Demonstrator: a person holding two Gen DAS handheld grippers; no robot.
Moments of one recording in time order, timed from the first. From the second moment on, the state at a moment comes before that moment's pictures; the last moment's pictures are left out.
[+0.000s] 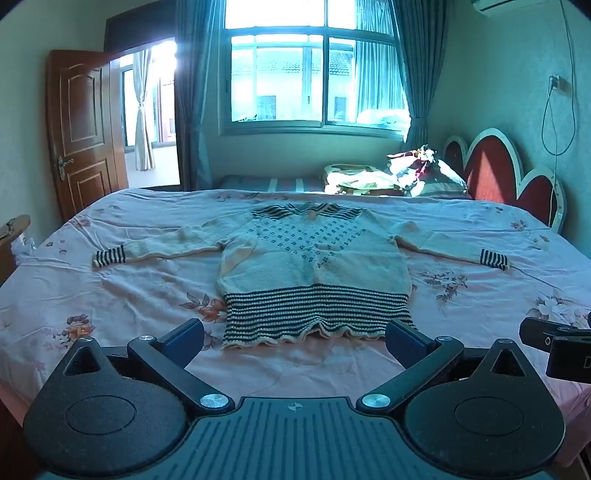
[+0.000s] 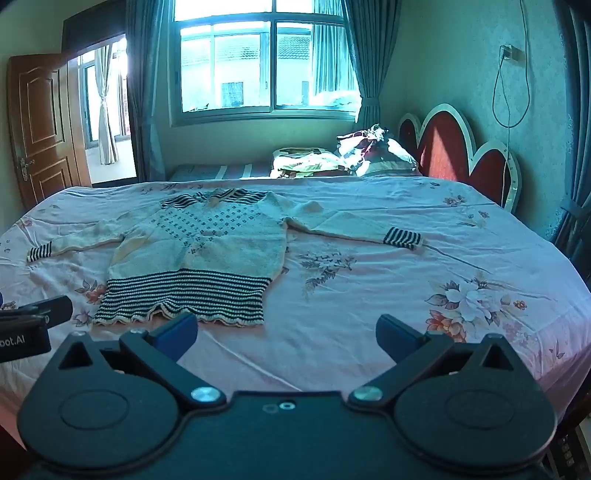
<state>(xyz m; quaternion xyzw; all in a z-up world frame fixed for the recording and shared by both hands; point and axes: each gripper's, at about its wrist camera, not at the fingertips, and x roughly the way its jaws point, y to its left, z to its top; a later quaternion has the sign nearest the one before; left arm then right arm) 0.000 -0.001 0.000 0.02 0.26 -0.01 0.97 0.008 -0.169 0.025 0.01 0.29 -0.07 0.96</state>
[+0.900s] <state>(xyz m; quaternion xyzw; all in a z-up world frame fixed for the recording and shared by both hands) 0.005 0.007 0.002 -0.01 0.26 0.01 0.97 0.014 -0.162 0.027 0.00 0.28 -0.05 0.96</state>
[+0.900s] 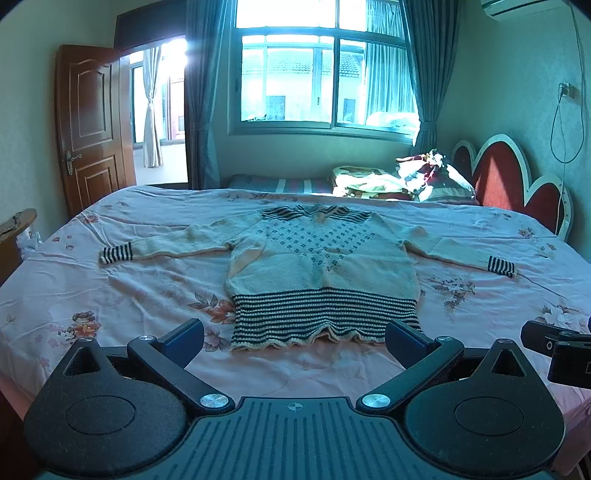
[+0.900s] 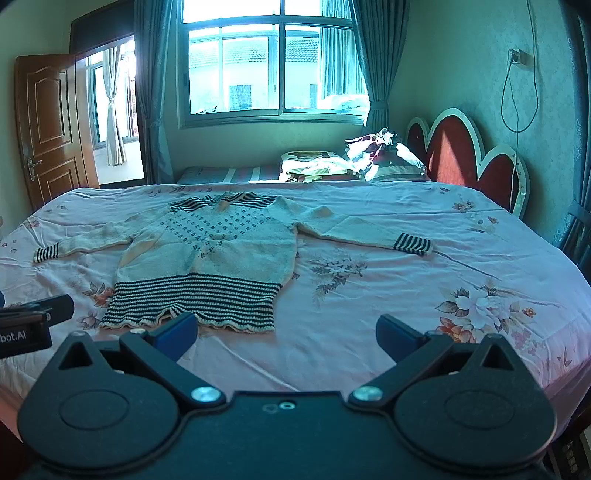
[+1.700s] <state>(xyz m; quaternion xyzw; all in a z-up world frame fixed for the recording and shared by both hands) 0.007 0.004 0.005 0.00 0.26 0.01 0.97 0.012 -0.167 0.029 0.00 0.27 -0.05 0.96</state>
